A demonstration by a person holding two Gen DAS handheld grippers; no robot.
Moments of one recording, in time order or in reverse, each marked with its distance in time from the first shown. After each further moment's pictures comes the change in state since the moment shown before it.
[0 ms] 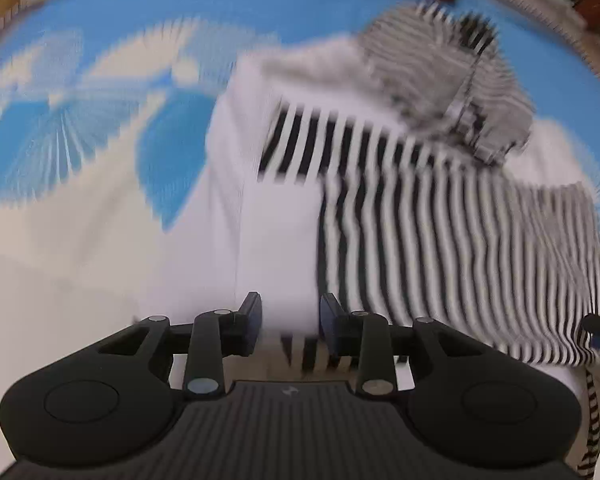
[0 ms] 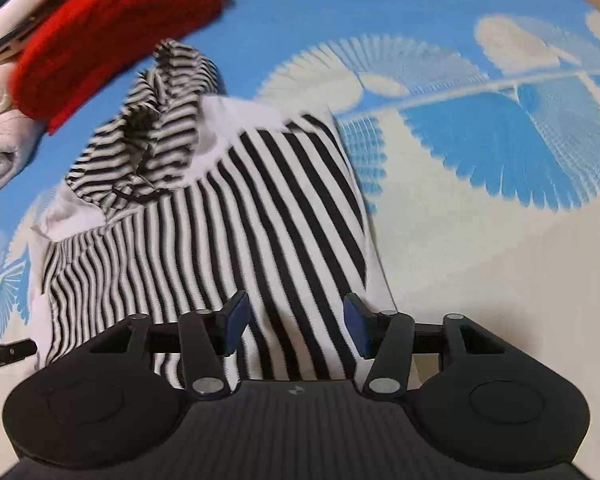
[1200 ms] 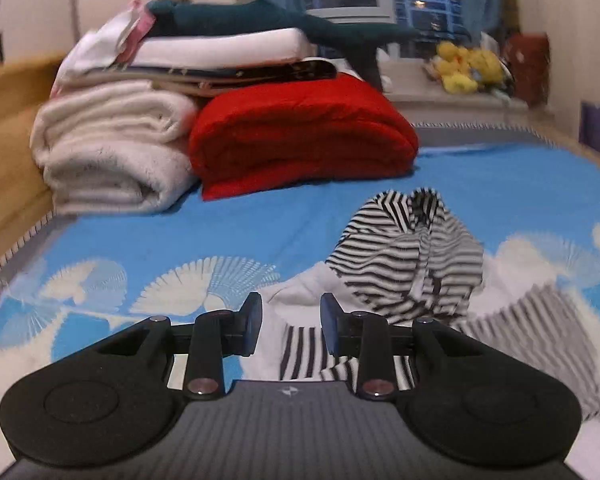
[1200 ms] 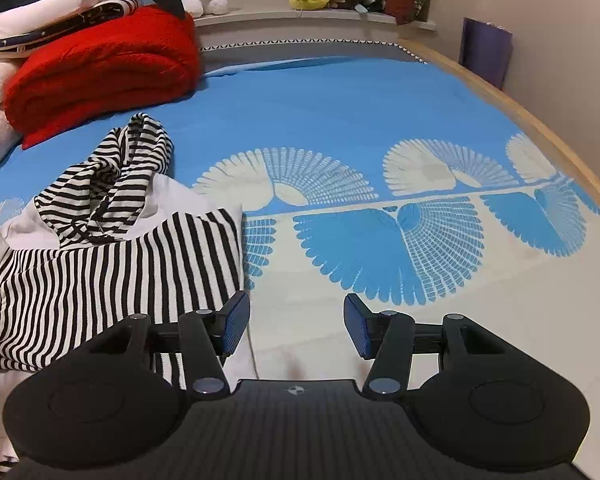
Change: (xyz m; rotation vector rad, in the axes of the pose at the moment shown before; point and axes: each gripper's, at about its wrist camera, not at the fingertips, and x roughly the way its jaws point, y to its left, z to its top) left arm -0.124 -0.030 -0.009 0.172 -0.660 0.079; right arm -0.108 -0.027 -0.010 -0.212 -0.308 -0.214
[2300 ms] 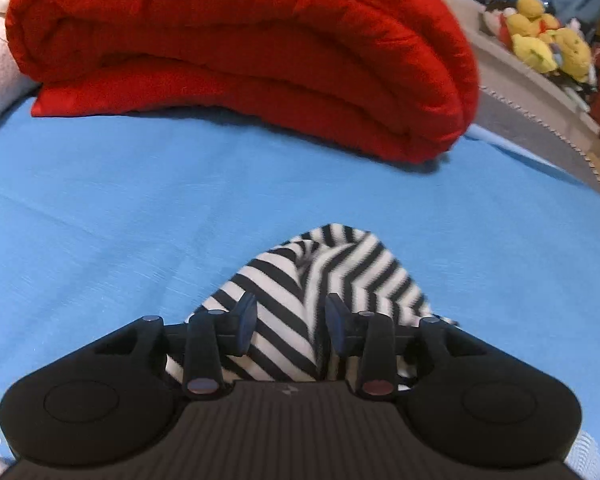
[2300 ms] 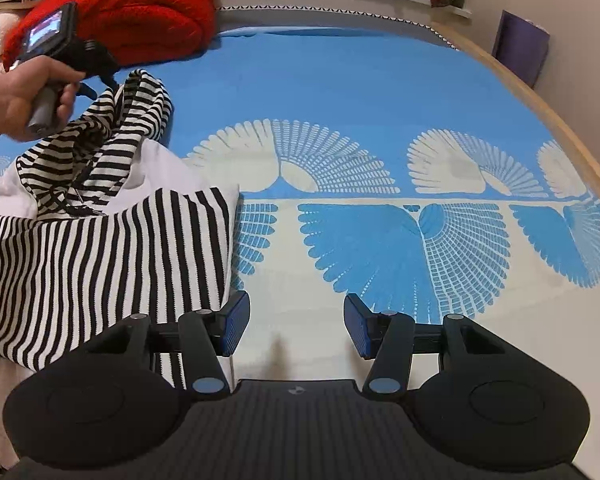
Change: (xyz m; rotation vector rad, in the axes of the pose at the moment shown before) left arm 0.420 -0.139 0.137 -0.258 0.337 -0.098; right arm 0.062 0.003 0.019 -0.099 0.111 0.013
